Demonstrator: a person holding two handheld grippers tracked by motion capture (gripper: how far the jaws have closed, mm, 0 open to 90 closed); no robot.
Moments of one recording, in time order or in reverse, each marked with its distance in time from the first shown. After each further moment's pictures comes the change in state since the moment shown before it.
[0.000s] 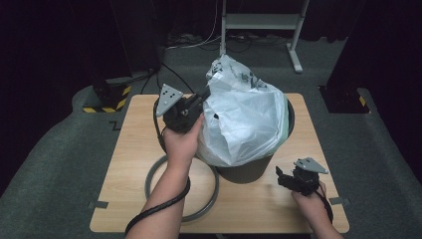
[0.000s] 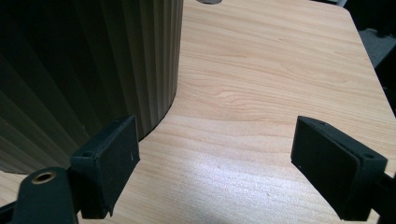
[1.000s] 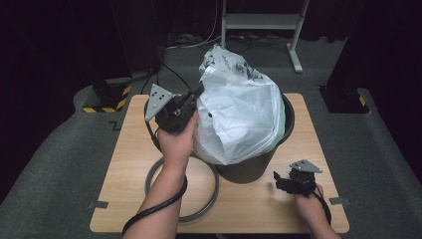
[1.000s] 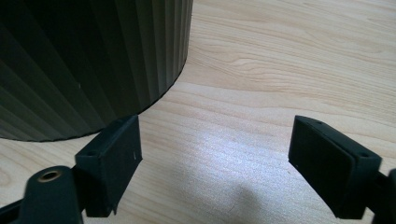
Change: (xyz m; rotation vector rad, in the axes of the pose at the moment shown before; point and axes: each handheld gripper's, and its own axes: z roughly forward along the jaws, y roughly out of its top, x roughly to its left) left arm -0.002 0.015 -0.014 -0.102 -0.006 0.021; right arm 0.002 -0.011 0.011 0.095 0.039 -0.025
